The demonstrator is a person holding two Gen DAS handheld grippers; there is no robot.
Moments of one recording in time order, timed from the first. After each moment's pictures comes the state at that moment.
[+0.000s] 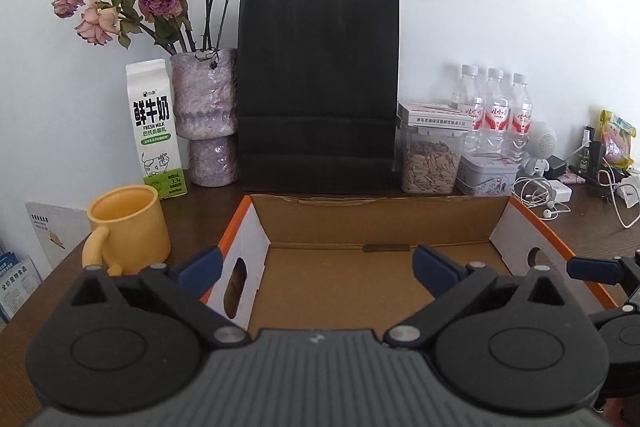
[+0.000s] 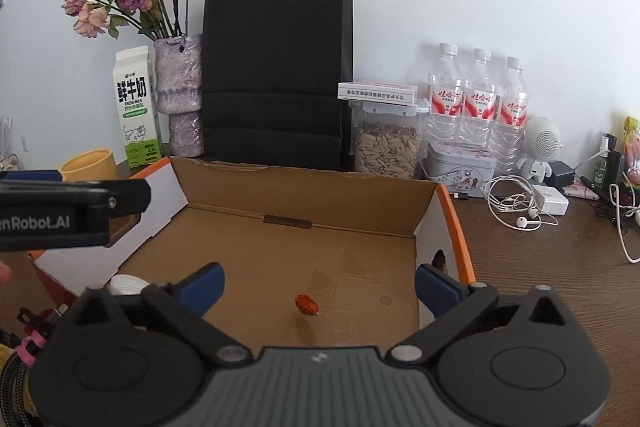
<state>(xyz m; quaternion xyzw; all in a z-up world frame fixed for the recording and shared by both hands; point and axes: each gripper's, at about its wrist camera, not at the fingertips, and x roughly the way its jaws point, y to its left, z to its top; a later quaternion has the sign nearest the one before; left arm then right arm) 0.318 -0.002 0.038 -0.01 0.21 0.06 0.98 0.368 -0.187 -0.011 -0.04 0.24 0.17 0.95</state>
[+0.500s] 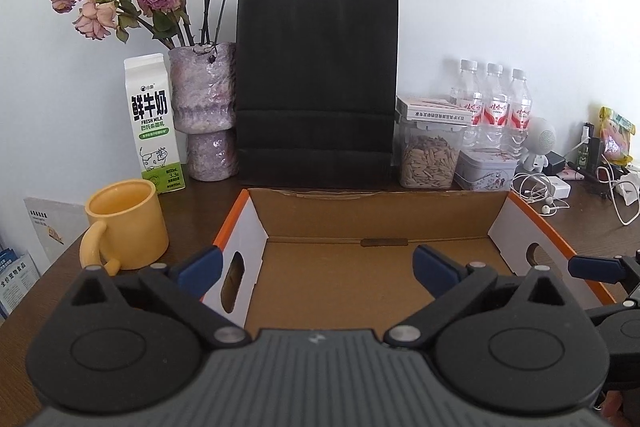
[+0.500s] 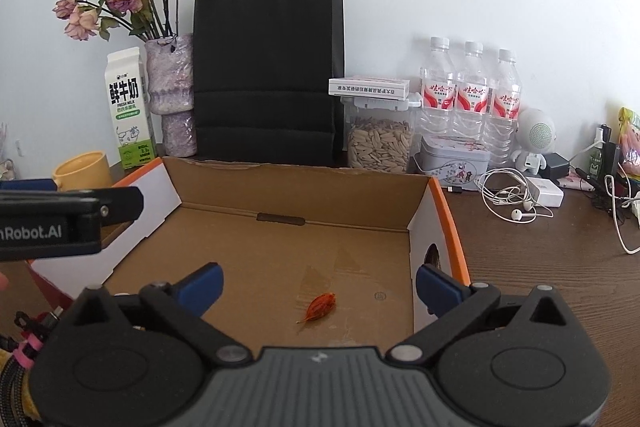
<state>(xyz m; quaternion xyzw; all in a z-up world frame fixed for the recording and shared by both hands) 0.319 -0.001 0.038 -0.01 0.21 0.06 0.97 0.369 -0.190 -0.012 -0.03 0.25 0.16 0.95</state>
